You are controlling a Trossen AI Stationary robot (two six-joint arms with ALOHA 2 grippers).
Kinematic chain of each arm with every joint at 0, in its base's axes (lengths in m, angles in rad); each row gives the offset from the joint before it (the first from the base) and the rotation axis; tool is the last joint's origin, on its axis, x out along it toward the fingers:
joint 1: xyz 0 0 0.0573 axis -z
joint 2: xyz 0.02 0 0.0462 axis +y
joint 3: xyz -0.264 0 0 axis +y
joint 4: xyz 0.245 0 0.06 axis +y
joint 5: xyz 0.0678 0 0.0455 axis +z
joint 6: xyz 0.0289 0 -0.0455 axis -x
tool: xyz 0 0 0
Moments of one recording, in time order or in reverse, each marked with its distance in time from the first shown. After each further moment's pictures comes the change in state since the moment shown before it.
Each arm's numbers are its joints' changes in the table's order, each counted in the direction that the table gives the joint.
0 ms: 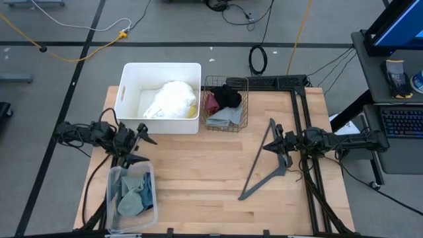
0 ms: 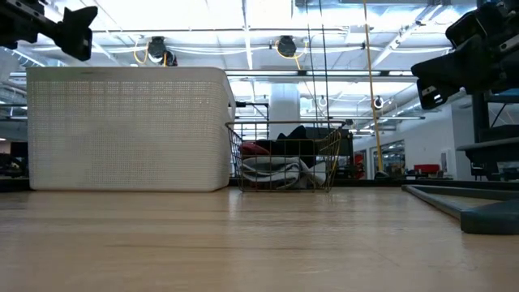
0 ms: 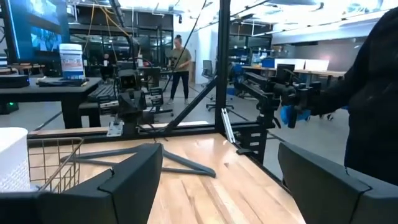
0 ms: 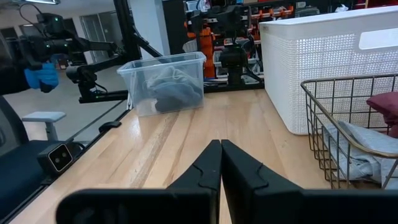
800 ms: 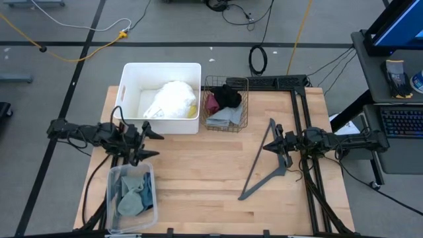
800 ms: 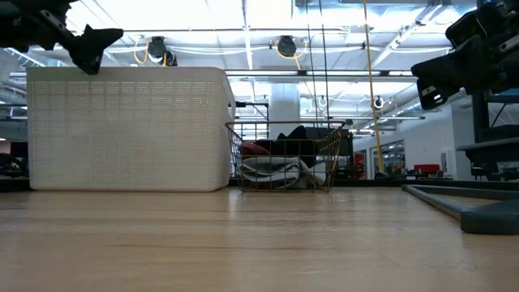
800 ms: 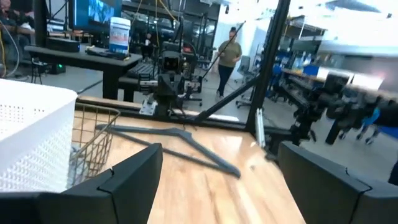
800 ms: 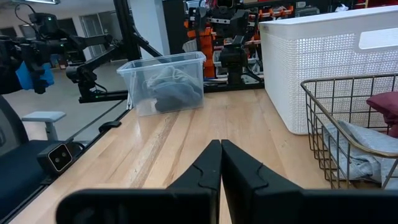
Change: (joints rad) left arm 0.000 0.179 0.000 -0.122 0.185 0.141; right arm 0.000 0.000 0.000 0.000 0.000 0.000
